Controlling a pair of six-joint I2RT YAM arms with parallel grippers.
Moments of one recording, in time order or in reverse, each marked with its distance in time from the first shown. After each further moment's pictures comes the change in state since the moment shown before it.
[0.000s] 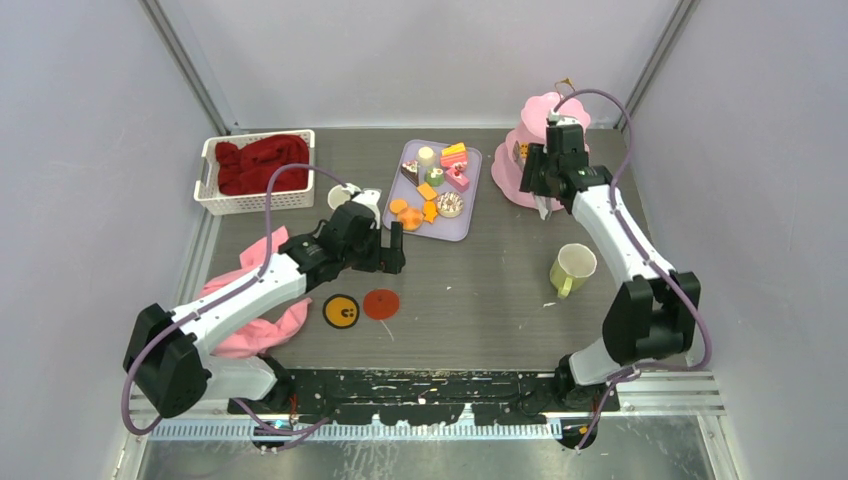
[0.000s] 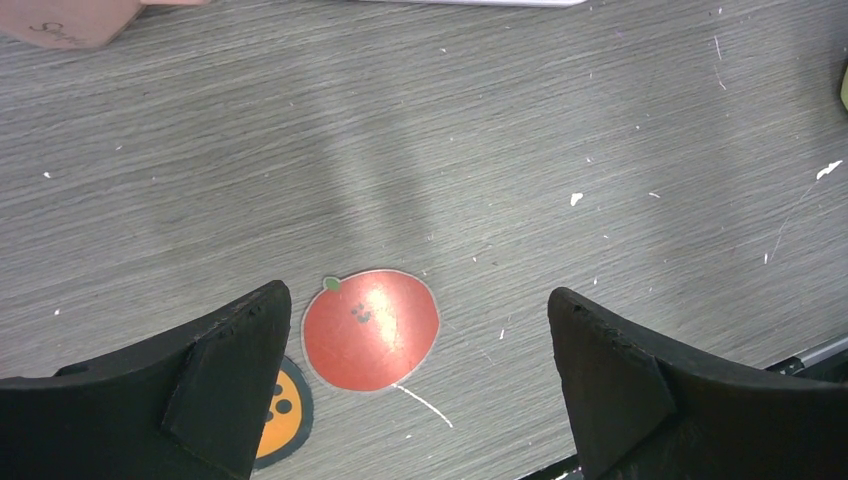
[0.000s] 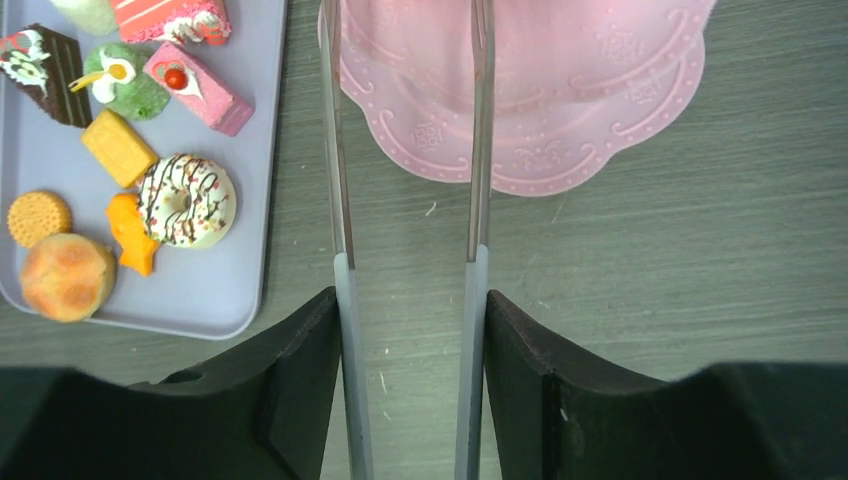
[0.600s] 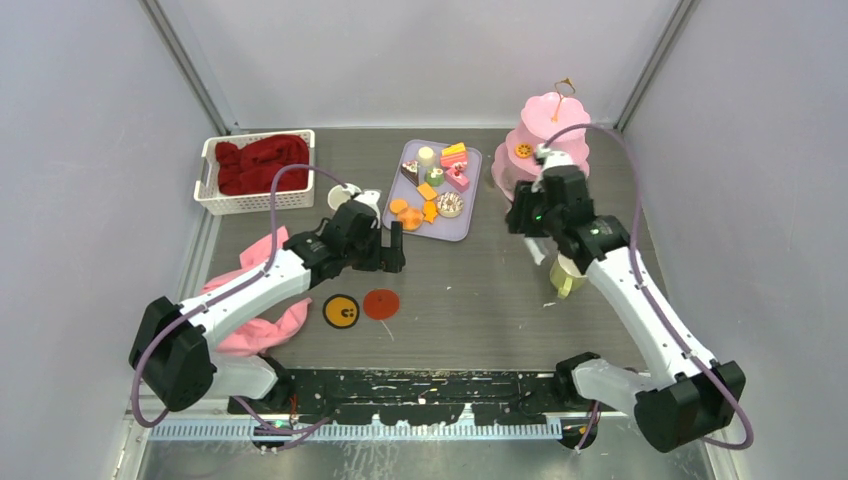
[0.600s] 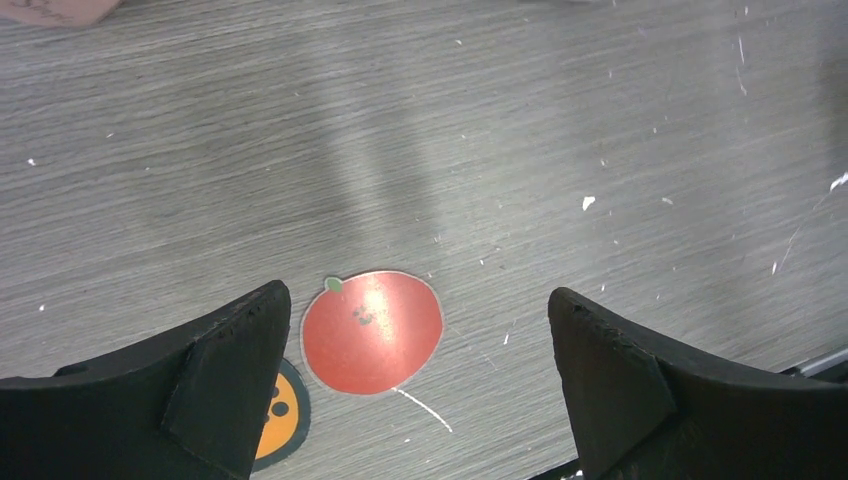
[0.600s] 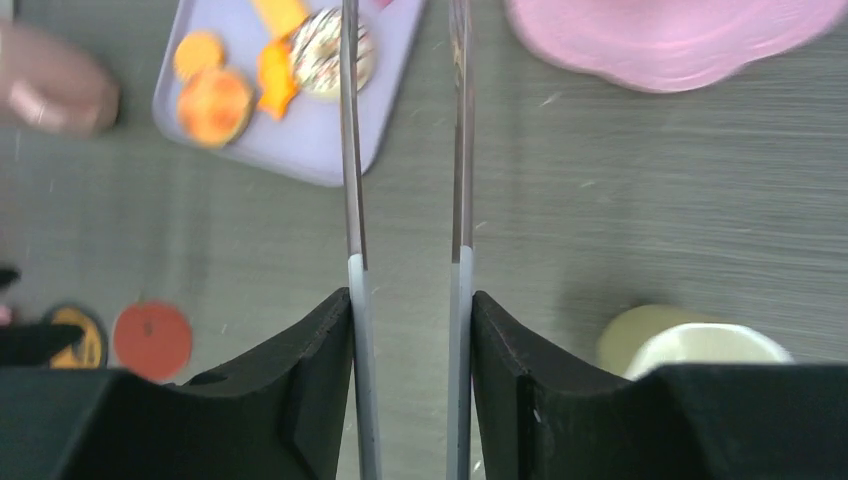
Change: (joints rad) left arm 0.013 0.043 0.000 0.009 0.014 -0.011; right arm 0.113 -0.438 -0.233 -0.101 -0.096 0.046
